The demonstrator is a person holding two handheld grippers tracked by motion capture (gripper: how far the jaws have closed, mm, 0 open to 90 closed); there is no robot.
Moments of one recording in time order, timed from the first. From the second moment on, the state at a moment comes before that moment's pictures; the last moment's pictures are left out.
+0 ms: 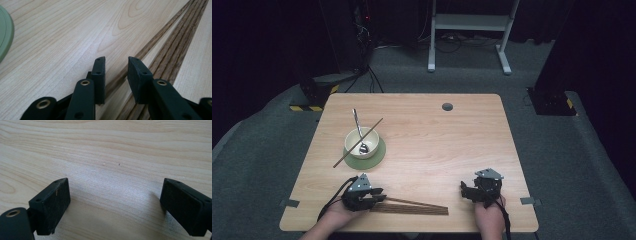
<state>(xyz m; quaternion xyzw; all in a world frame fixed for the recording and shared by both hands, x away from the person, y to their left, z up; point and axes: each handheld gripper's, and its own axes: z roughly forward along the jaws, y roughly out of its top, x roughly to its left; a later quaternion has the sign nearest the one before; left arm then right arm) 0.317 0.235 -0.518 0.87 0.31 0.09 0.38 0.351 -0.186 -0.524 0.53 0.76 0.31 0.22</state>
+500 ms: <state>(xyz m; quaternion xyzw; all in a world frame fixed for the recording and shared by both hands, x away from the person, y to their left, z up) 0.318 0.236 -0.520 0.87 0.30 0.10 0.39 0.351 -0.186 -0.524 0.53 0.76 0.31 0.22</state>
